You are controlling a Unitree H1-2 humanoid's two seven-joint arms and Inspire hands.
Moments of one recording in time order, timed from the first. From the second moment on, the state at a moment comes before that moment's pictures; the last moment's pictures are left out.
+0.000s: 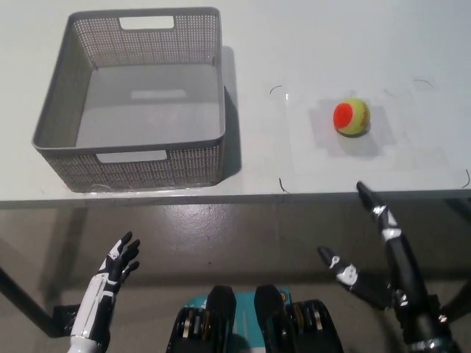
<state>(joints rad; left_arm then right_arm) 0.08 0.12 -0.01 -0.08 0.03 -0.11 -0.06 -0.04 -0.10 0.11 -0.19 -0.30 -0.21 0.00</state>
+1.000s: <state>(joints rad) 0.05 0.12 -0.01 -0.08 0.03 -0.11 -0.06 -0.93 -0.33 0.26 0.28 -0.61 0.39 0.29</state>
